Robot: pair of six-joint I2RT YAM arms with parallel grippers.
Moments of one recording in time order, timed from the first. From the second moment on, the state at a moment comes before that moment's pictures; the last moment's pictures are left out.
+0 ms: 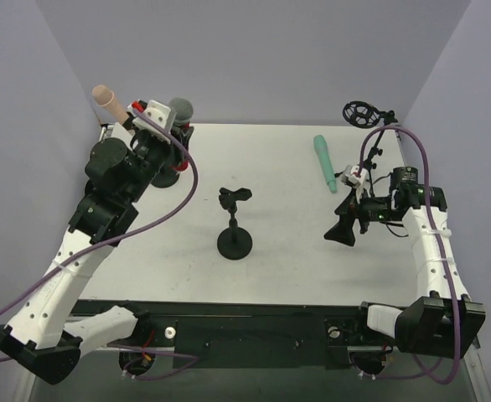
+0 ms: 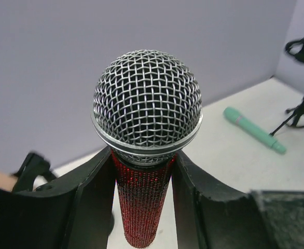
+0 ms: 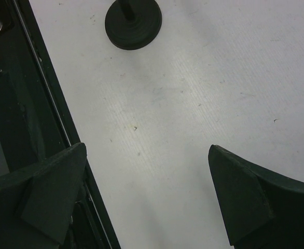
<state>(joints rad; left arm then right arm) -0.50 1.03 1.30 -0.20 -0.11 0.14 -0.13 1.20 1.06 -1.13 -0.98 -0.95</state>
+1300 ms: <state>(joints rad) -0.96 1.44 1.31 0.57 -0.10 -0.52 0.20 1.32 1.78 -1.21 -0.76 -0.61</state>
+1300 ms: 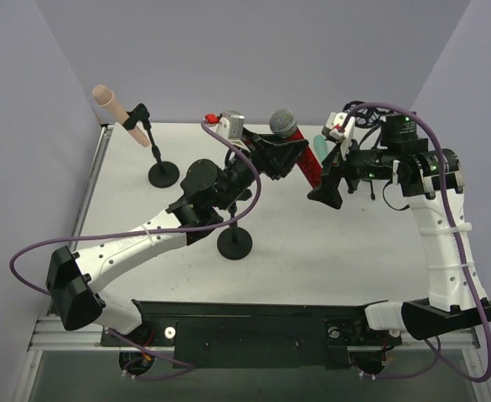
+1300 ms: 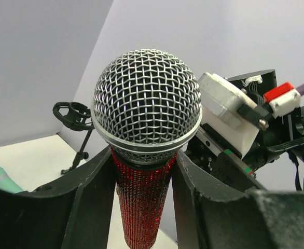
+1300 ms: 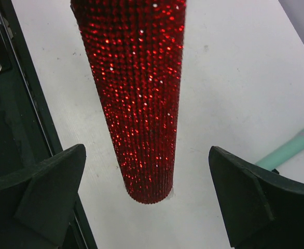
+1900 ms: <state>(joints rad) -0.97 1.43 1.23 0.65 -0.12 -0.66 0.27 1.30 1.63 -1.08 -0.77 -0.59</state>
